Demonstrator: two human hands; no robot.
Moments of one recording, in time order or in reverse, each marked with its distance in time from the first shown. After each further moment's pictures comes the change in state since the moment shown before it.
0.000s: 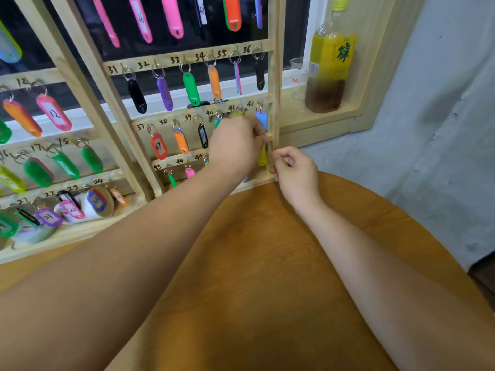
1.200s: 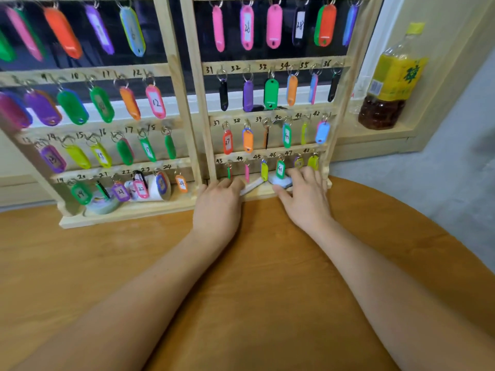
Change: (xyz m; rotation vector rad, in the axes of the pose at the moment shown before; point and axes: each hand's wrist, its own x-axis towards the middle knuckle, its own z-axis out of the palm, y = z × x) left_hand -0.136 -0.128 -0.036 0.344 0.026 -0.020; right_hand -0.030 0.006 0.067 -0.776 -0.202 -0.316
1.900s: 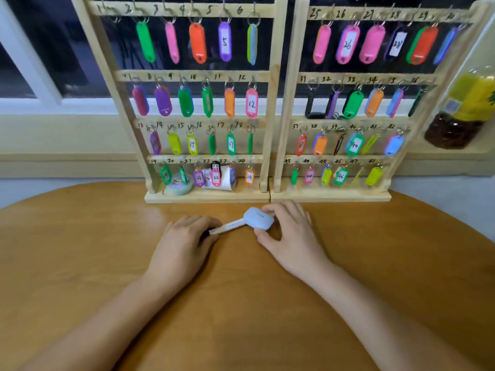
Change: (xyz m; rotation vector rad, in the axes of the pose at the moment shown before) left_hand -0.144 -0.138 -0.094 -0.210 -0.062 -0.119; right_hand -0.095 -0.146 0.012 0.339 -0.210 -0.294
